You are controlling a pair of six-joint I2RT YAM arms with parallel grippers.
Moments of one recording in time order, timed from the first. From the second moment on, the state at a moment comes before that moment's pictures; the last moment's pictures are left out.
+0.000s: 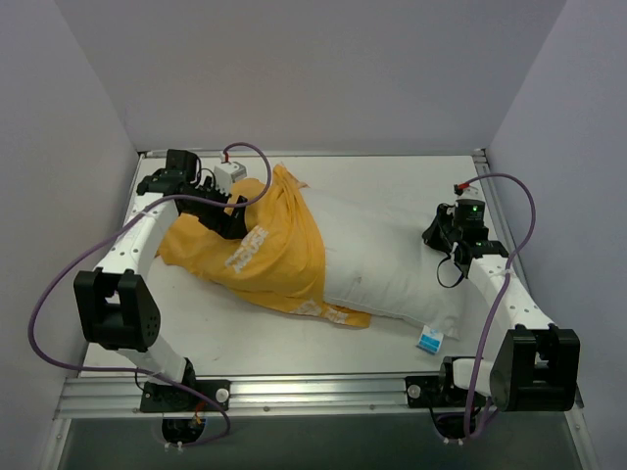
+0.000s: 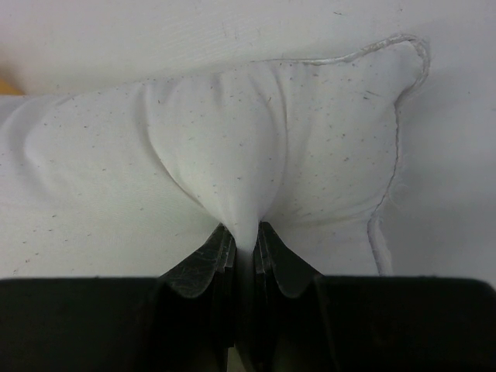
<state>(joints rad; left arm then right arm) -0.10 1.62 1.47 -0.90 0.54 0.42 -0.02 1.23 0.78 -0.23 -0.06 0.34</state>
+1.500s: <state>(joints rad) 0.24 1.54 1.50 -0.92 0.30 0.48 -0.08 1.26 0.89 -0.35 -0.24 0.34</state>
